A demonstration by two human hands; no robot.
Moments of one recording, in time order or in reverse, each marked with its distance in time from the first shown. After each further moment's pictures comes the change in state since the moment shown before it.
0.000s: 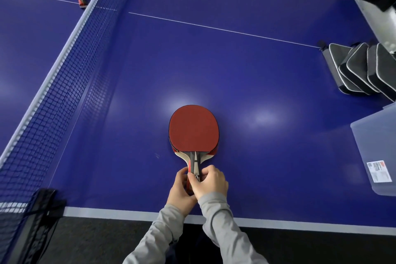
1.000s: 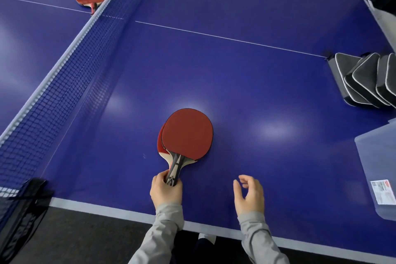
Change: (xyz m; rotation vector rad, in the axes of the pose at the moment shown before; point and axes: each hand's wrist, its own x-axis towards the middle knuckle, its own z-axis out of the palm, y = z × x) left_hand 0.010 0.020 0.045 0.212 0.744 -0.091; right_hand 0.038 0.119 -0.075 0.267 0.210 -0.156
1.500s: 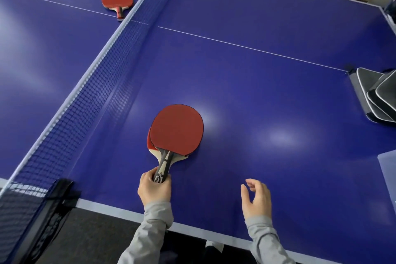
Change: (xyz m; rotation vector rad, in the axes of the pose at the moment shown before) left_hand 0.061 -0.003 -0.066 -0.098 0.157 0.002; right_hand -0.004 -0.033 0.035 -0.045 -0.013 -0.038
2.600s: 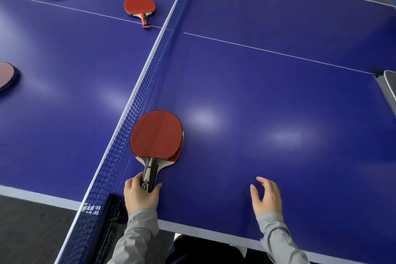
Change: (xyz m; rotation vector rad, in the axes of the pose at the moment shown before) left_hand 0.133 -0.034 -0.116 0.288 -0.117 0.106; right_hand -0.024 -0.074 0.081 -0.100 -0.050 0.022
